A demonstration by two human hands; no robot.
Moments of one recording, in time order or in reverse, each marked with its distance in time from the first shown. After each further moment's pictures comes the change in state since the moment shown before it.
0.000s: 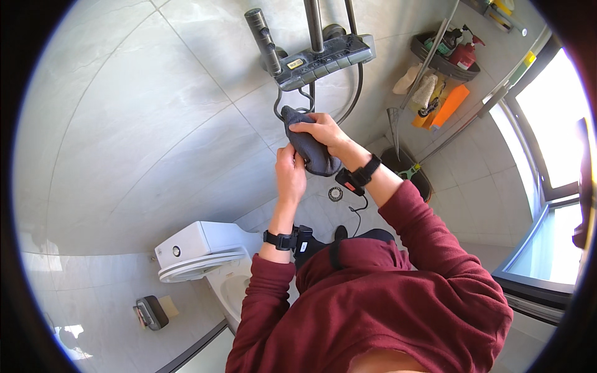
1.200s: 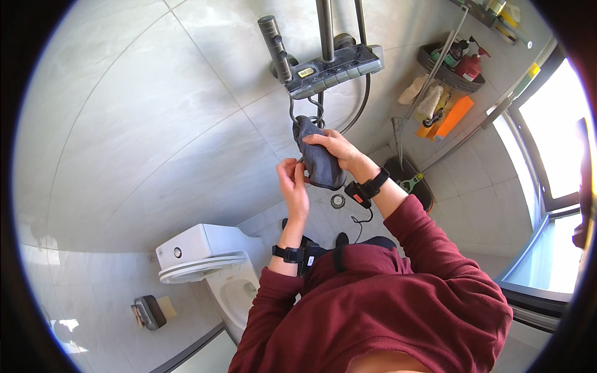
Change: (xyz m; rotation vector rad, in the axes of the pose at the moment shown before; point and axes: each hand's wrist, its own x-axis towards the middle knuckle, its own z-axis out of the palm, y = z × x) left_hand -0.026 -0.027 0.007 -0.496 0.121 -0.161; right_hand -0.005 0.011 -0.011 0.263 -0.155 0.161
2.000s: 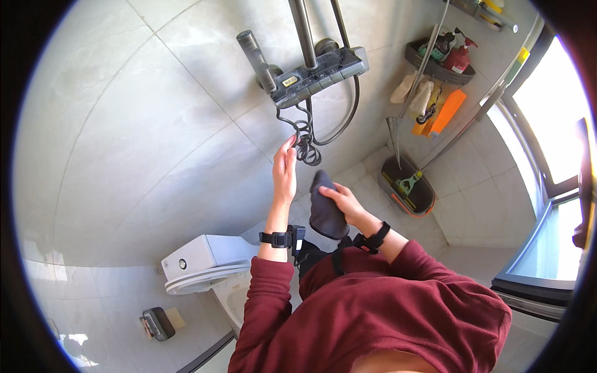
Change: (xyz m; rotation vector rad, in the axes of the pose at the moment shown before) left_hand 0.059 0.015 0.005 0.229 -0.287 0.132; right_hand -0.067 0.122 -0.017 0.160 0.287 0.059
